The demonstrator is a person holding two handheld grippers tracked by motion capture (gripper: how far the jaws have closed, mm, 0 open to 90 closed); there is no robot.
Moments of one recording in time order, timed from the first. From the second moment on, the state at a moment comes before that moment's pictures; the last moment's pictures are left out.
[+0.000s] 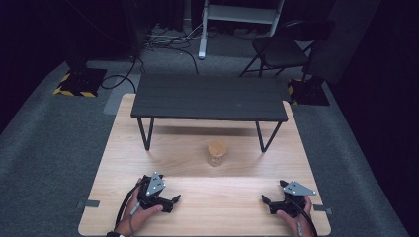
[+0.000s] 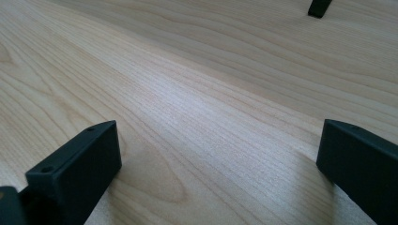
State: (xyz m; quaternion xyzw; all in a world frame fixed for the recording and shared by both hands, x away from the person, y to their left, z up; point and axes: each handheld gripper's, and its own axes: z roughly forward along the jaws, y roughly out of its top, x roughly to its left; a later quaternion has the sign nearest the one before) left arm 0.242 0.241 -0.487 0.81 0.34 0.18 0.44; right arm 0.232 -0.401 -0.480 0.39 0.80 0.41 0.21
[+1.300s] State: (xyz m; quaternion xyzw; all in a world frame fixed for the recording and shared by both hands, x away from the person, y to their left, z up) left arm 0.242 0.241 -0.487 0.81 0.34 0.18 0.44; right arm 0.291 -0.340 -0.420 0.28 0.84 0.43 0.18
